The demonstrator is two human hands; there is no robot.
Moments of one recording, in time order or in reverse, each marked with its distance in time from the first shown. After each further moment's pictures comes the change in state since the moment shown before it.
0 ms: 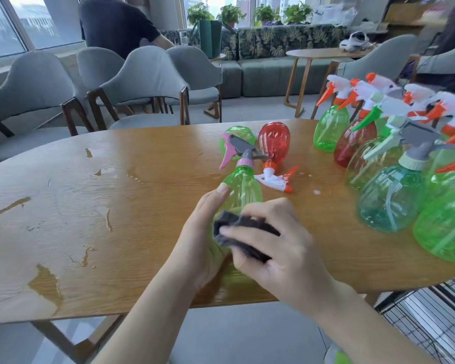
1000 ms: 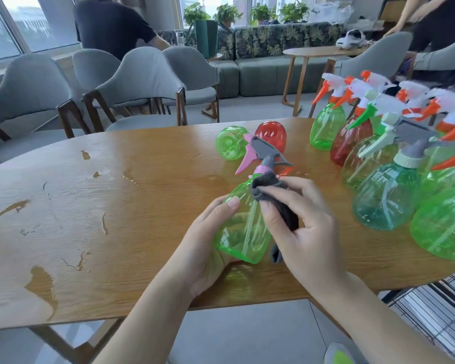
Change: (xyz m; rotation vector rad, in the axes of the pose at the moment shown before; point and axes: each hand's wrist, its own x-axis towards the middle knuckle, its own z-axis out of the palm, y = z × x) left_hand 0.000 -0.010 0.001 0.157 -0.099 0.028; right_hand 0.004 0.018 -0.015 0.121 0.184 0.326
